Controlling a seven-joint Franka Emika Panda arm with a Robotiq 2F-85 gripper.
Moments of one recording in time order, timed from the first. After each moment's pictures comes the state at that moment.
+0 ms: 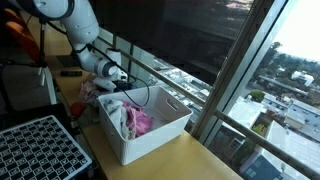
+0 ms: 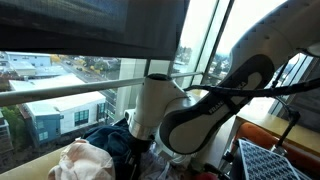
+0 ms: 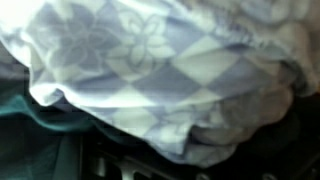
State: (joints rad) arm 0.33 0.92 0.16 -1.67 -0.22 2.65 0.04
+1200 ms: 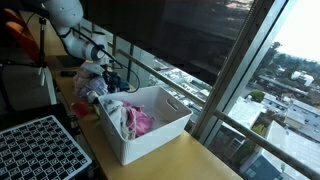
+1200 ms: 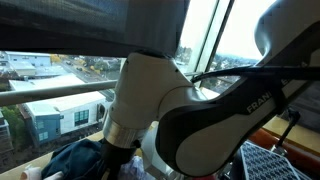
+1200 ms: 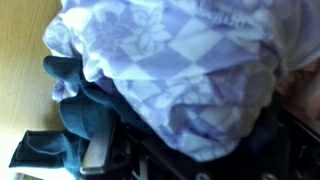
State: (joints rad) arm 0.50 0.82 0.15 -1.67 -0.21 2.64 0.13
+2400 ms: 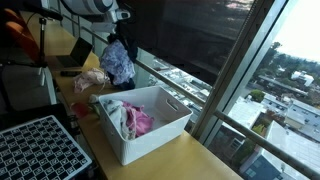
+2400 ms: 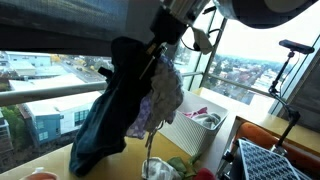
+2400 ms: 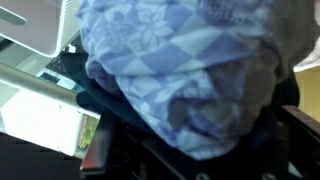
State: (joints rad) arm 0.42 0.27 0.07 -1.89 -0.32 2.53 0.17
